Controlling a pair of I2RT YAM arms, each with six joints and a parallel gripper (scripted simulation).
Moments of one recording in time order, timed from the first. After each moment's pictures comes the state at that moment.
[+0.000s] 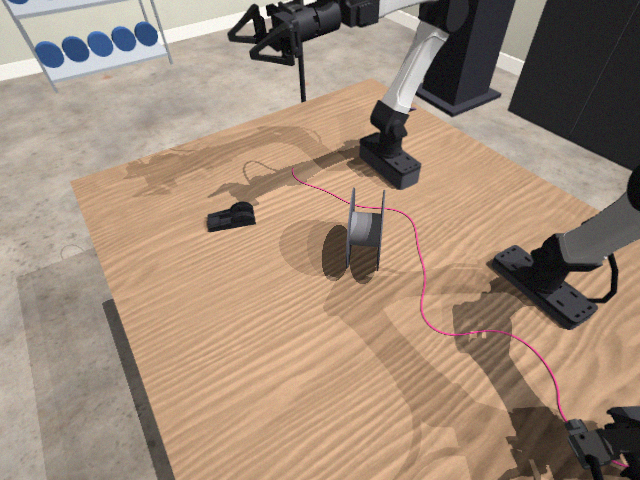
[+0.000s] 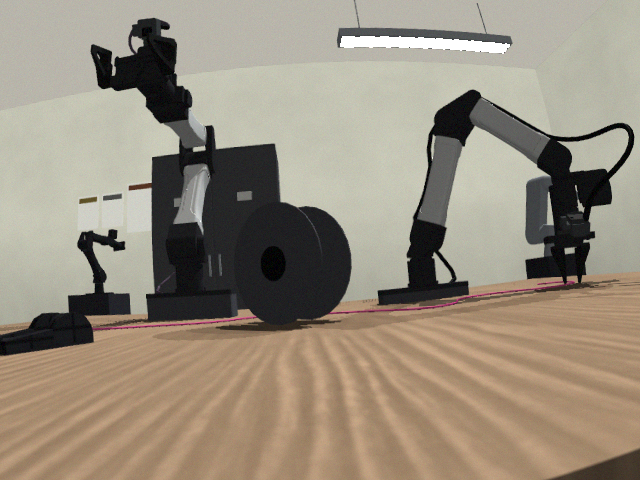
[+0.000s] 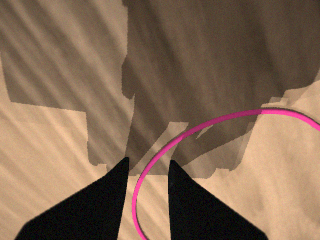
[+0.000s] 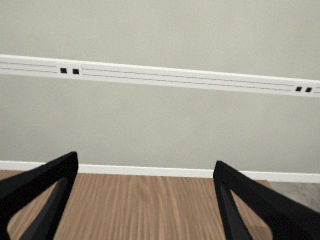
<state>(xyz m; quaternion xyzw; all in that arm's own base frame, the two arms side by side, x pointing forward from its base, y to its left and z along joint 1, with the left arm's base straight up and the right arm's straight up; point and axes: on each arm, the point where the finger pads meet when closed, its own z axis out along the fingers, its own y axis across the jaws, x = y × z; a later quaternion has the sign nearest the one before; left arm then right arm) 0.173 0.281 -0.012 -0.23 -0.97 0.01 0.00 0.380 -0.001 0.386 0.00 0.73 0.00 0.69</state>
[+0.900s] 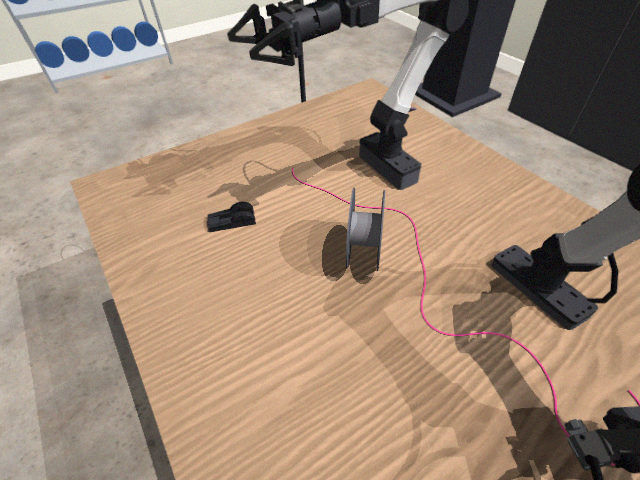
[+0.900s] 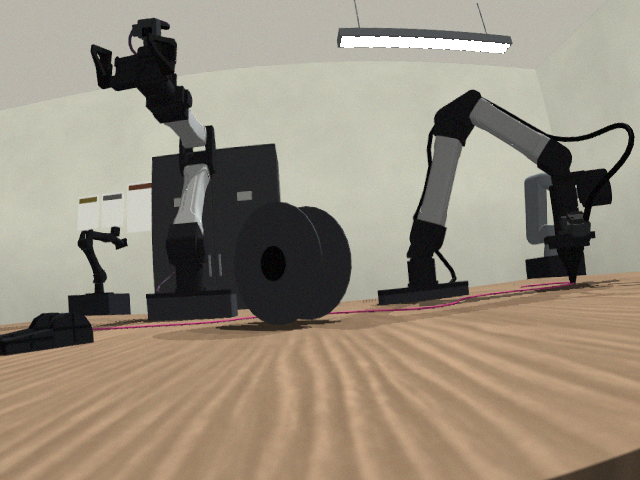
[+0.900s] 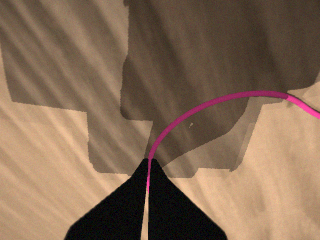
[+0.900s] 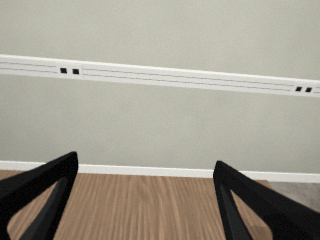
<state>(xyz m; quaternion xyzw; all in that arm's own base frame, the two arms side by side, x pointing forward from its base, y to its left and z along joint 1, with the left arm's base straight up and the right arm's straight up) 0.174 0.282 -0.012 -0.23 -0.97 0.01 0.00 0.380 -0.001 0.386 0.00 0.73 0.00 0.69</state>
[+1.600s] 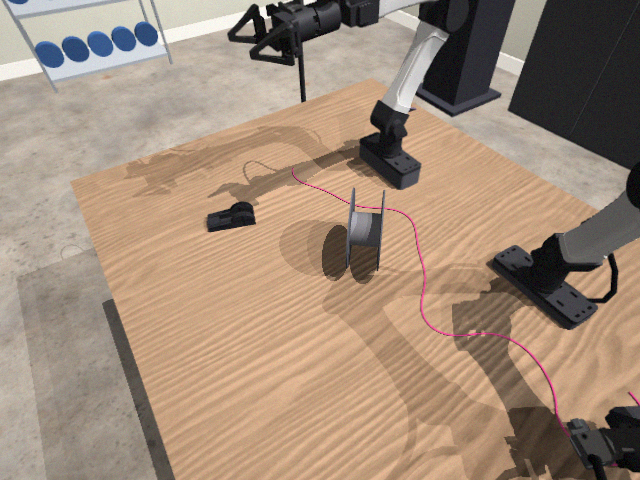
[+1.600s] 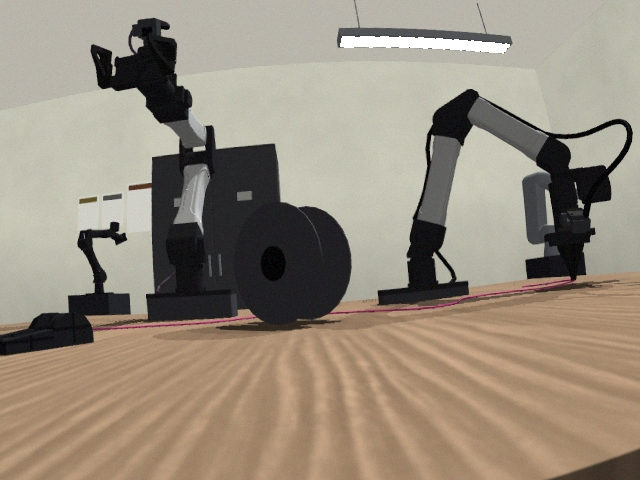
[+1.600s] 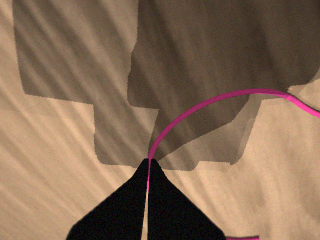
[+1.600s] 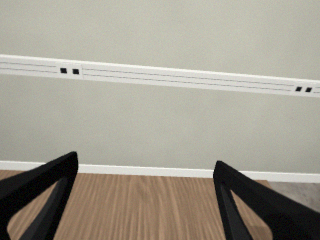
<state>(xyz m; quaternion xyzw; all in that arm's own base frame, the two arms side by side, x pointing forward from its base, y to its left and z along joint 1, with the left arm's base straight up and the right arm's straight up) 0.175 0.284 -0.006 -0.23 -0.97 0.00 0.00 0.380 -0.001 0.386 0.00 0.73 0.00 0.69</state>
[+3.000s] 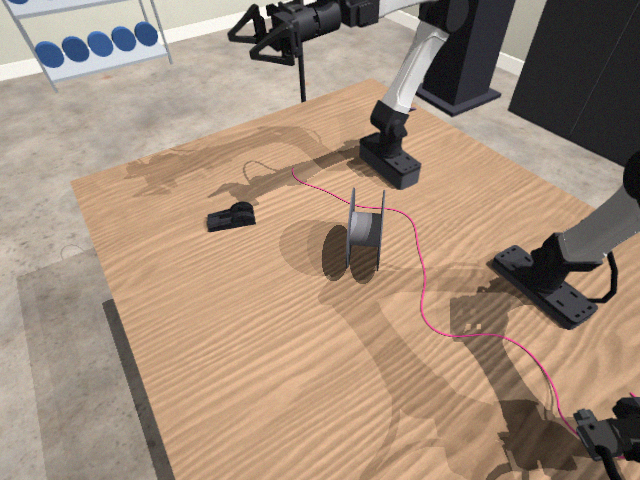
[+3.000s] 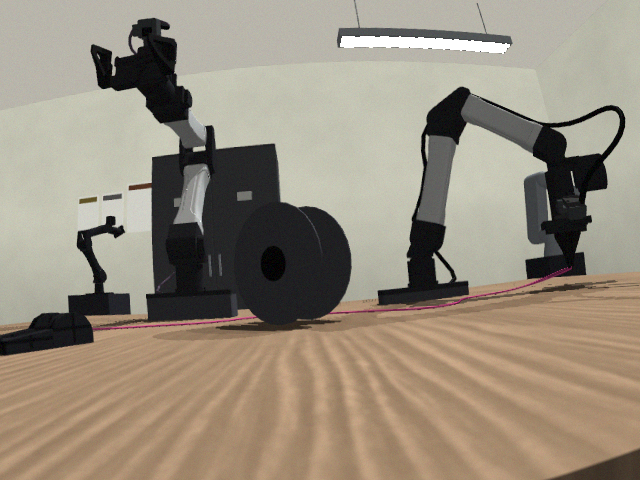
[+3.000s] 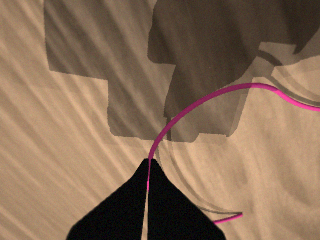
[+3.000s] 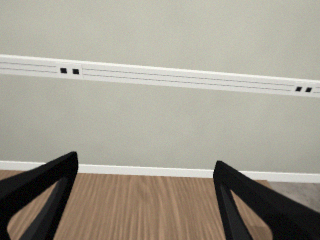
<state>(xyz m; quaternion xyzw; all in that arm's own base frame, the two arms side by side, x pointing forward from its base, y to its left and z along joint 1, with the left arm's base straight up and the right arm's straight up) 0.173 0.281 0.019 -0.23 -0.97 0.00 0.00 0.380 -0.001 0.386 0.00 0.73 0.00 0.69</state>
